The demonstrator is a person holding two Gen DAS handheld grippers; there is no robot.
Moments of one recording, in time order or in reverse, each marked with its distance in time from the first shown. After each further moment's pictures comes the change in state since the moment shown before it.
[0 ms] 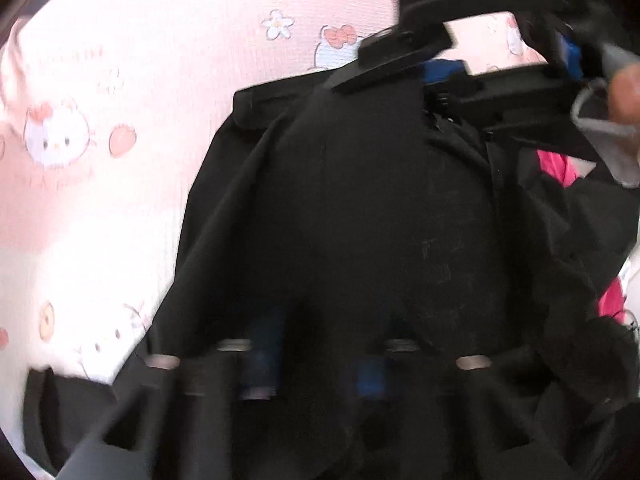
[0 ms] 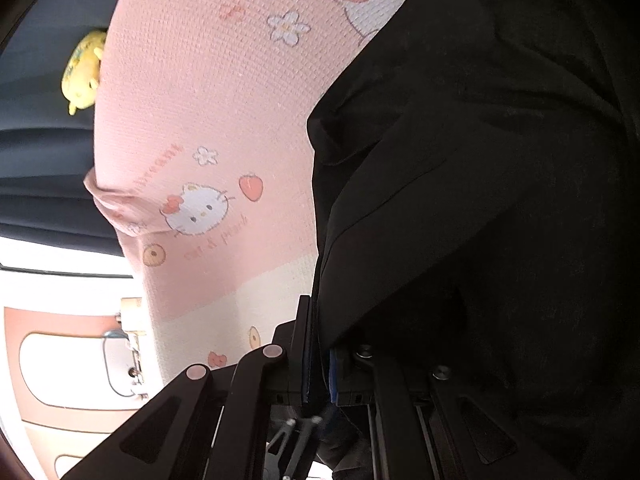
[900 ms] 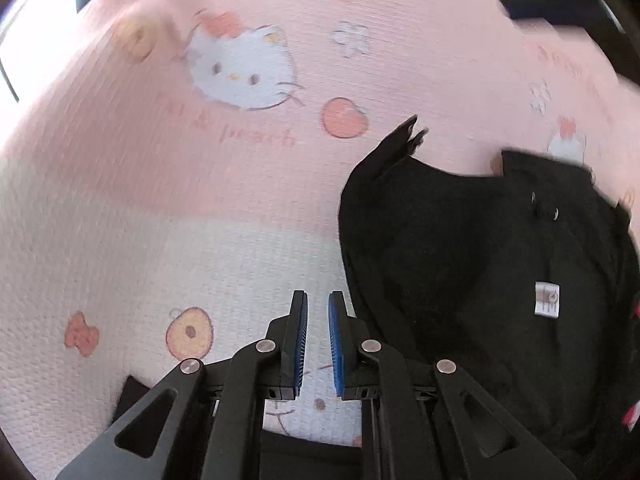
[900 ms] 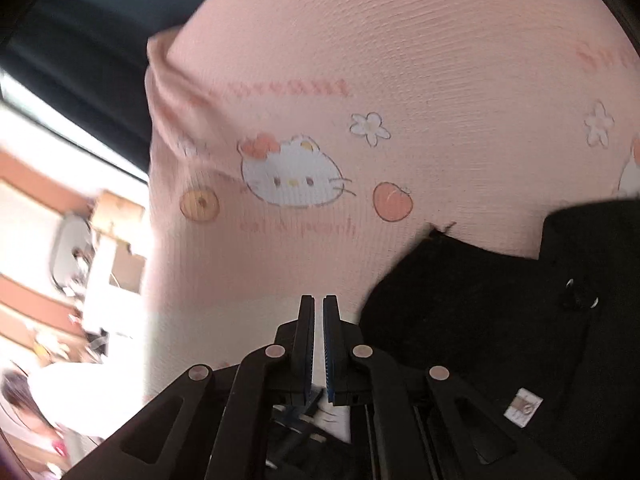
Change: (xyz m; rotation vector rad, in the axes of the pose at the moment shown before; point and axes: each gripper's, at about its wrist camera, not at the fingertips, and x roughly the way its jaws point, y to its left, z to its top) left arm -0.019 0.295 0.021 -0.425 0.022 0.171; right arm 0.124 0.253 0.019 -0.545 0.079 -0.121
